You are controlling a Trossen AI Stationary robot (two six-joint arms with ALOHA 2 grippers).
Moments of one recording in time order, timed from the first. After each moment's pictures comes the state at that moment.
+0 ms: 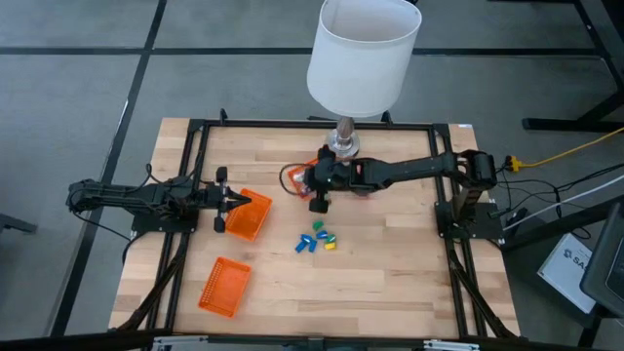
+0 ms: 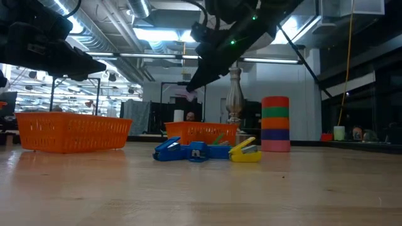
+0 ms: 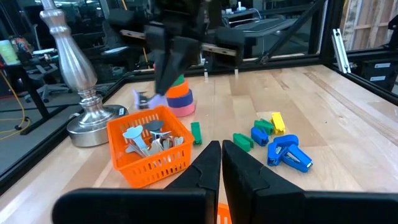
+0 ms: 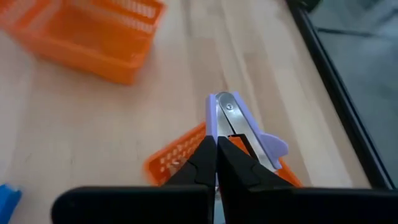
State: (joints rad) left arm 0.00 0.15 0.01 0.03 -0.08 0.09; right arm -0.05 1.83 1.27 -0.17 0.23 -0.11
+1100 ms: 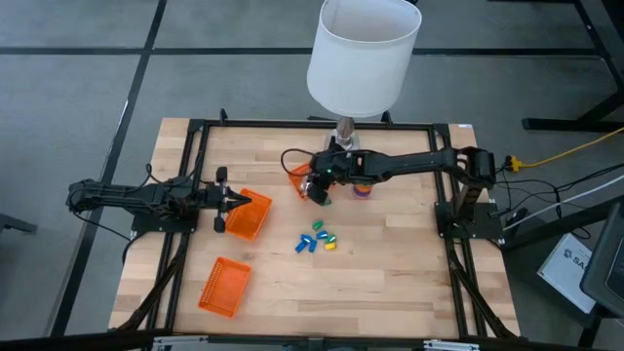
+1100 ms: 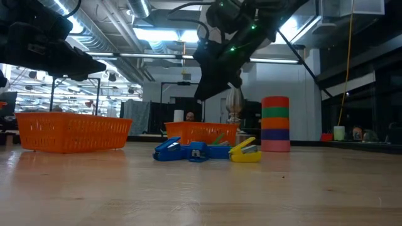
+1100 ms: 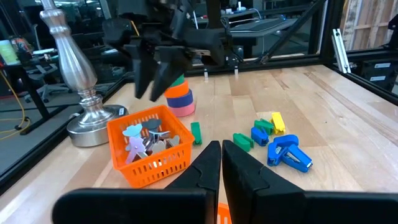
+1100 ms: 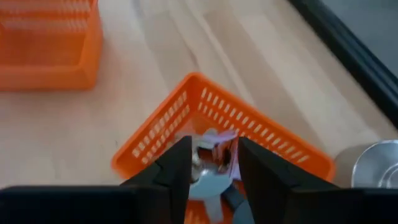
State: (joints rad) left arm 0.00 0.15 0.01 0.03 -0.08 0.09; right arm -0.12 1.83 1.27 -0.26 0.23 0.18
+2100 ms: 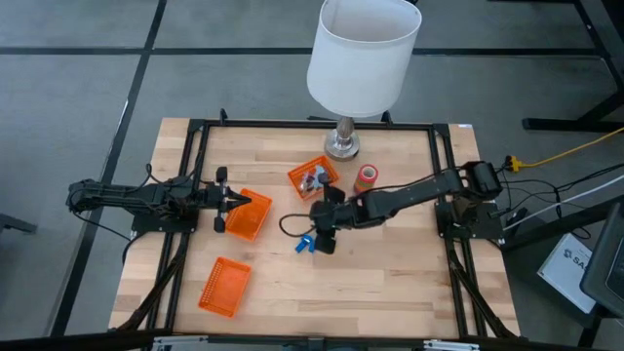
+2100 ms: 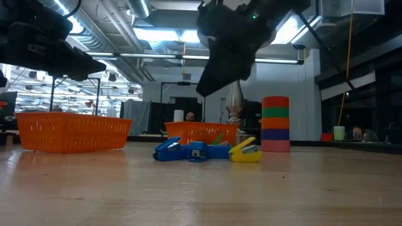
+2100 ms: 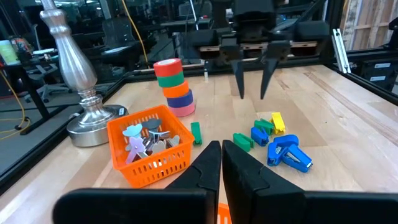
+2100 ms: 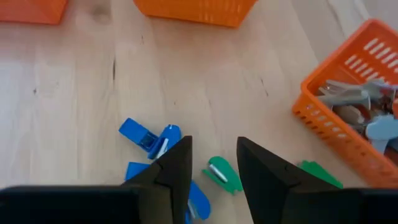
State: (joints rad) left arm 0.00 0.15 0.01 0.03 -0.09 0.09; right arm 0.20 1.83 1.27 -0.36 0.25 0.33
